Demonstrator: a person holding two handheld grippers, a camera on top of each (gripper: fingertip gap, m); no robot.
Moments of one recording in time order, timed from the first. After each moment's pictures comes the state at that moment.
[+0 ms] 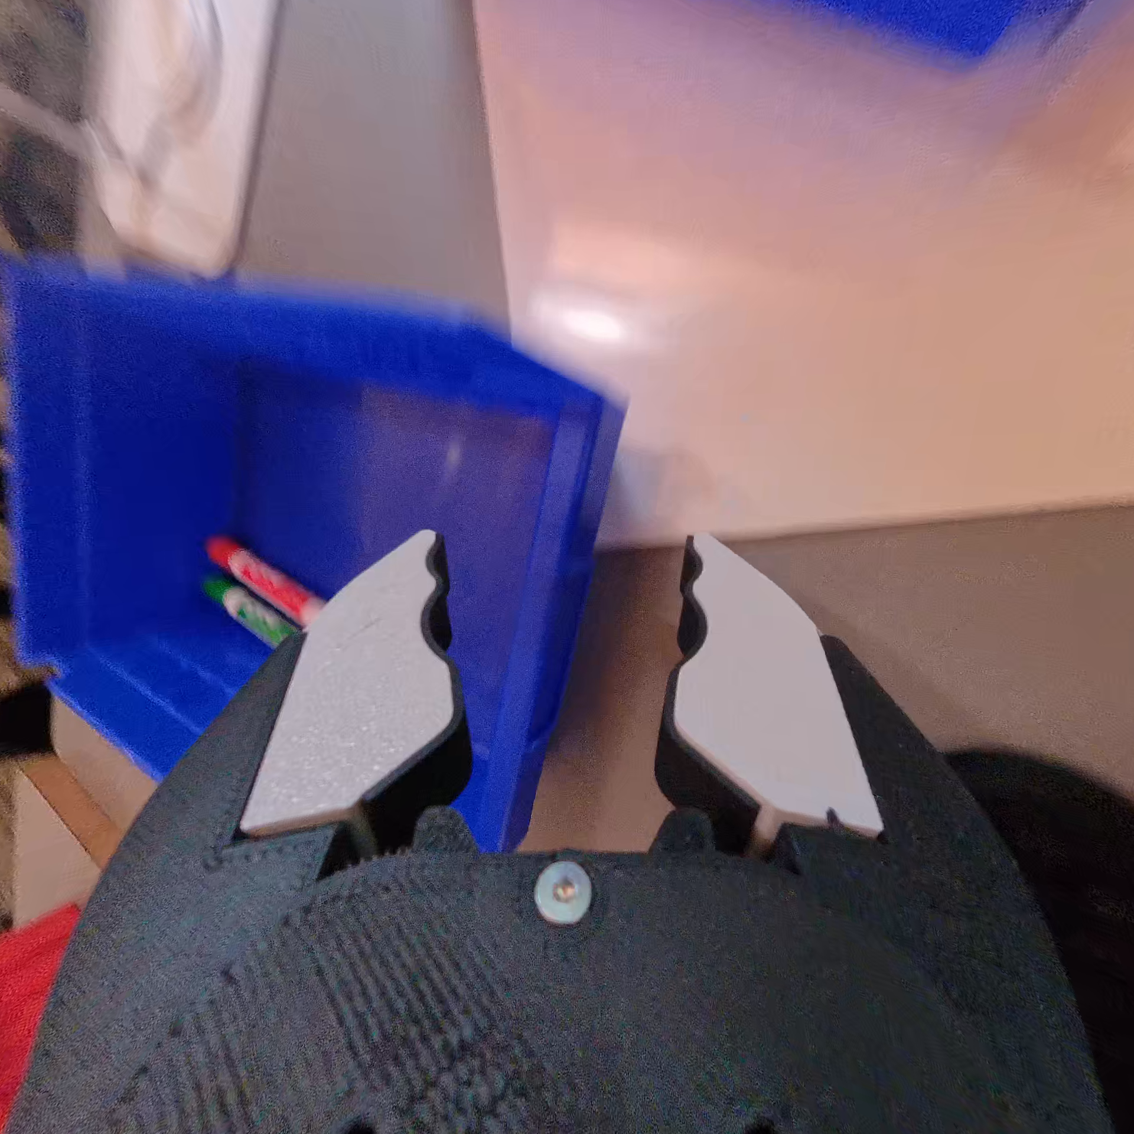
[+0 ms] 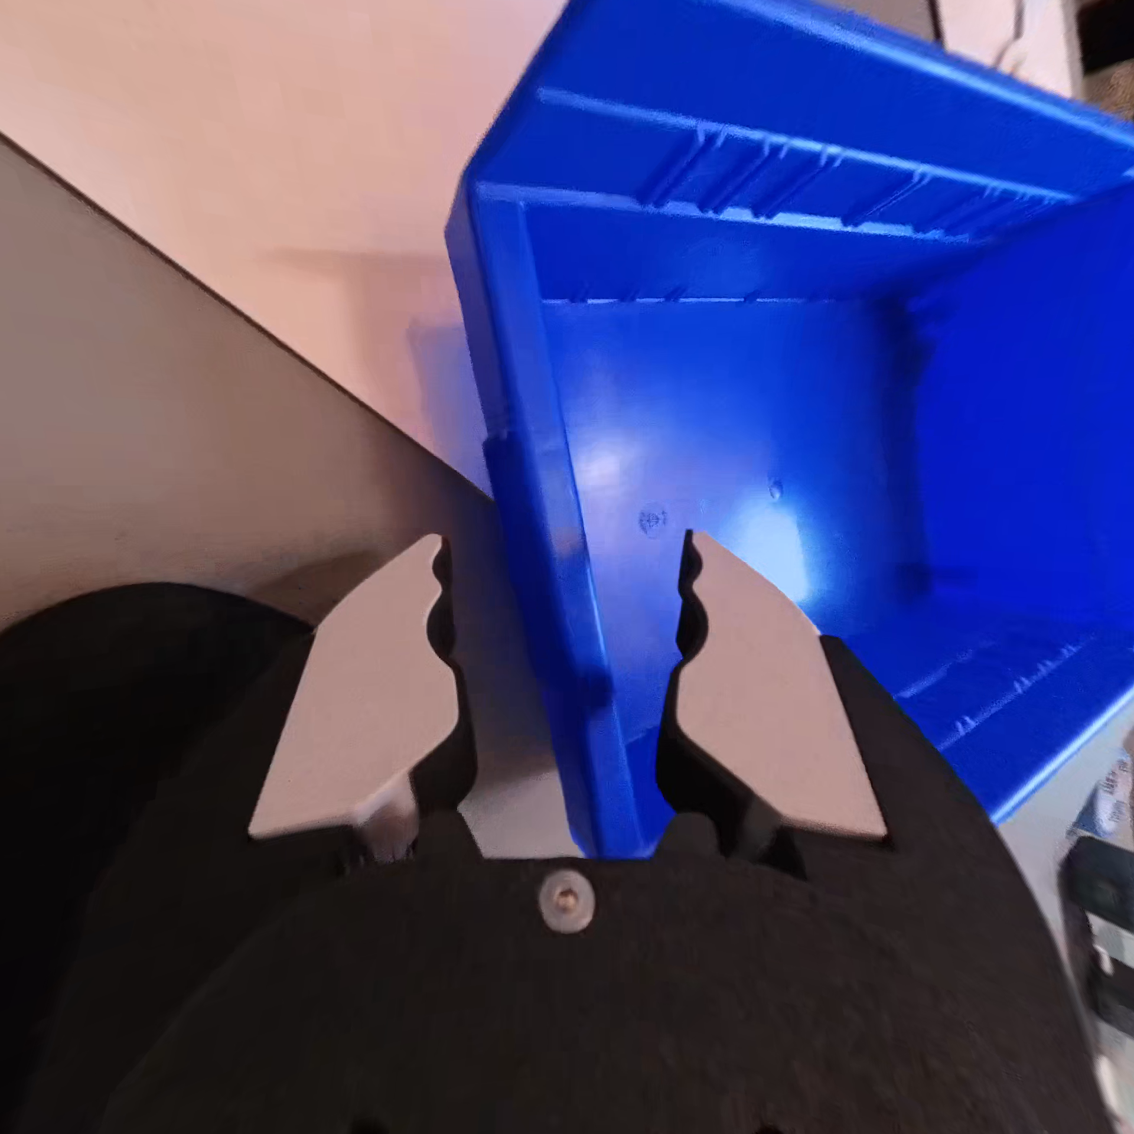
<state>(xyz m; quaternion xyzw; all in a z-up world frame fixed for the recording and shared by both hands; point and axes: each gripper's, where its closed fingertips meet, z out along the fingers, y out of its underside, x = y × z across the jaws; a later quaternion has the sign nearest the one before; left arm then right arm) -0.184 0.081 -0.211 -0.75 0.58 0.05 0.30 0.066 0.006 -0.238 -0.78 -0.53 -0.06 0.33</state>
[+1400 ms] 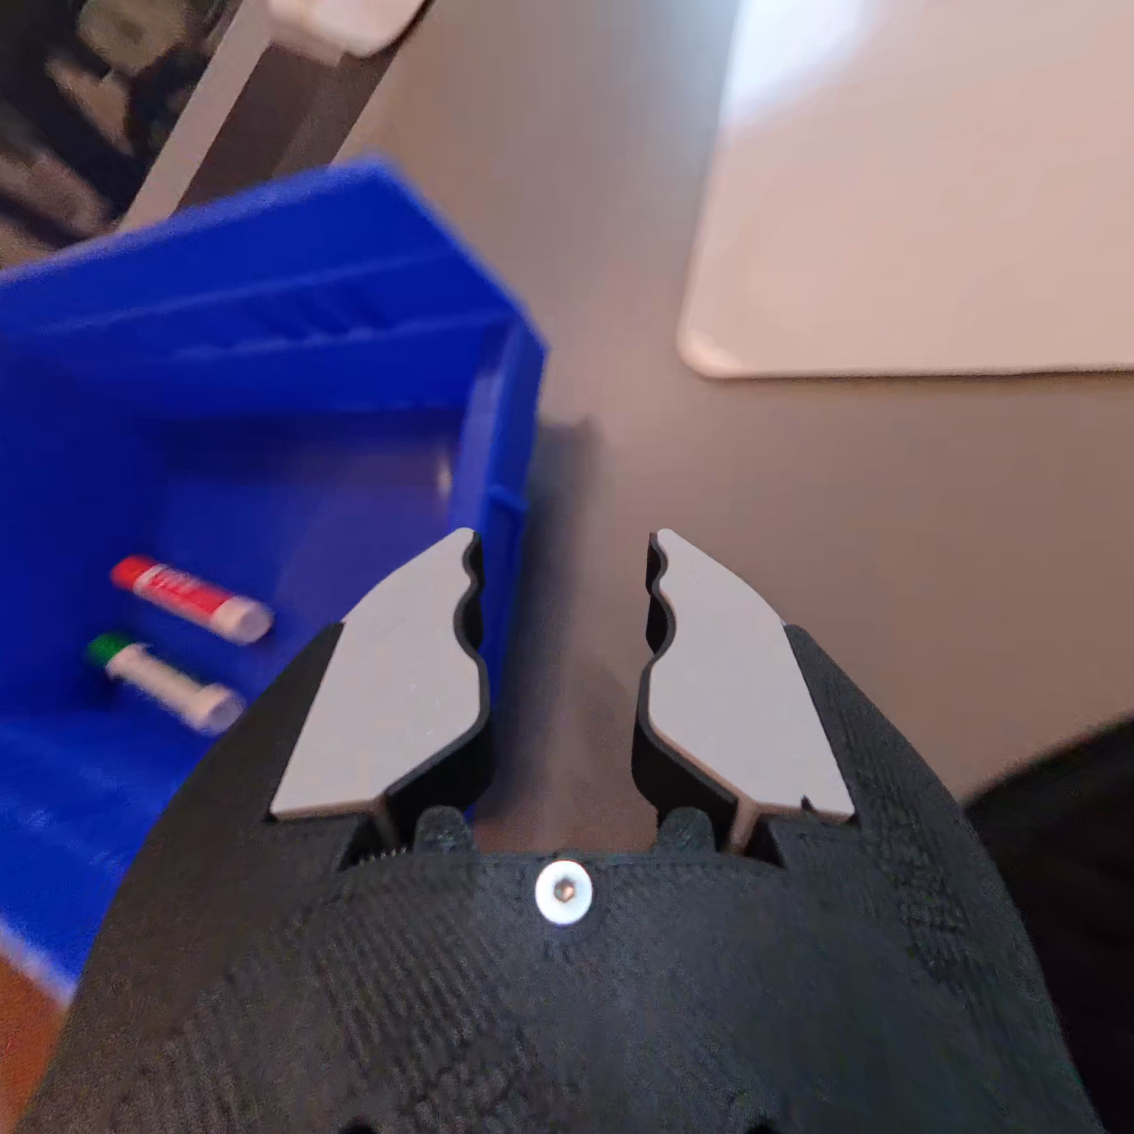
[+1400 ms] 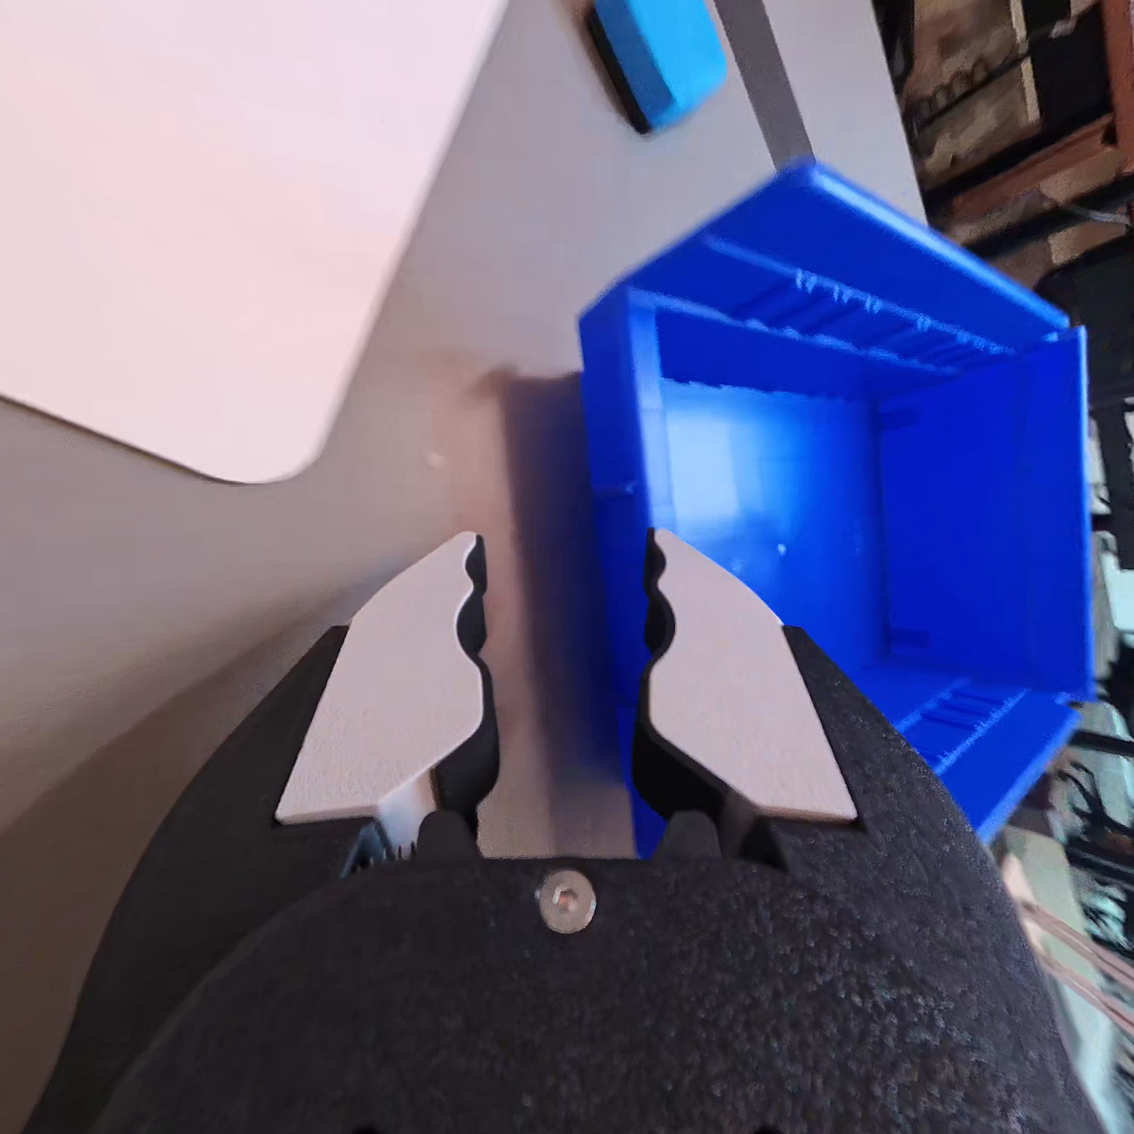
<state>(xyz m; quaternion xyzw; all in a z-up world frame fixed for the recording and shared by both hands) -0.283 0.100 -0.235 -0.80 0.46 0.00 0.39 0.228 0.112 -0.239 -0.81 -0.44 -0.14 0.36</state>
